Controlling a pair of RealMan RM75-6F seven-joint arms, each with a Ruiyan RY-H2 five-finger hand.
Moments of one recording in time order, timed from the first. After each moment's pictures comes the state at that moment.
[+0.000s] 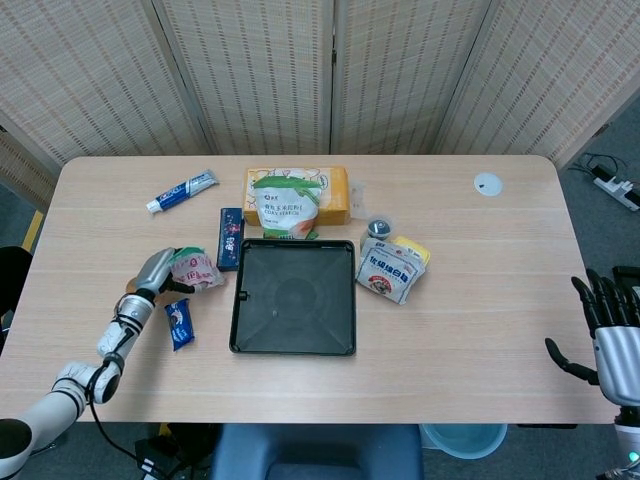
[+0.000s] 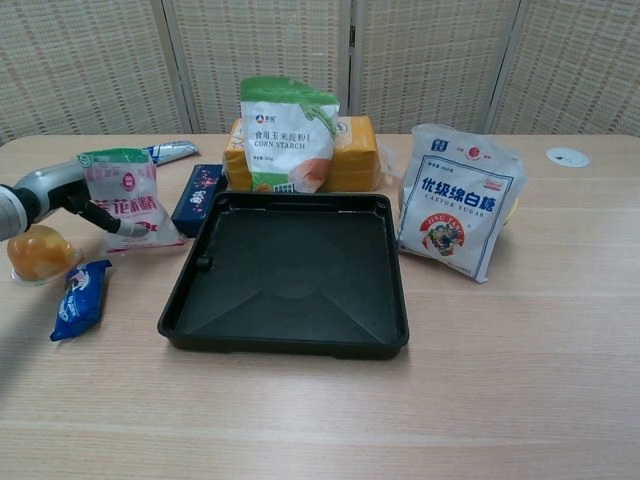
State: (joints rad) left arm -0.73 -1.70 -0.14 -0.71 1.39 0.76 -0.80; right arm 0.02 -1.04 0.08 -1.72 -1.53 1.57 -0.13
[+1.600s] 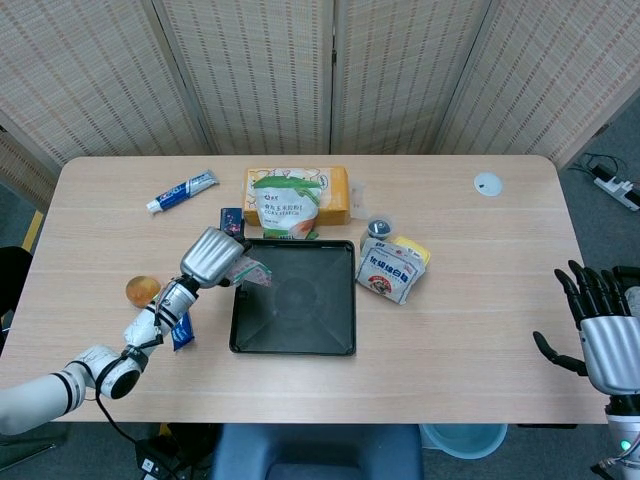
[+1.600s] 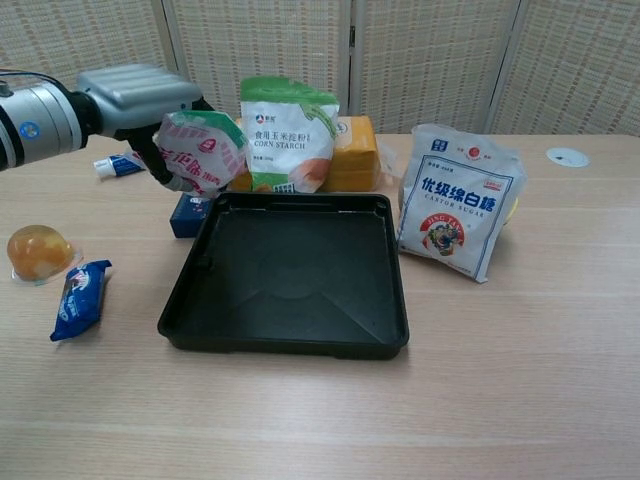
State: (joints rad) left arm -0.89 -1.46 -0.18 -1.28 1.33 0.87 0.39; right arm 0.06 -1.03 0.09 -1.71 -1.55 1.54 -0.12
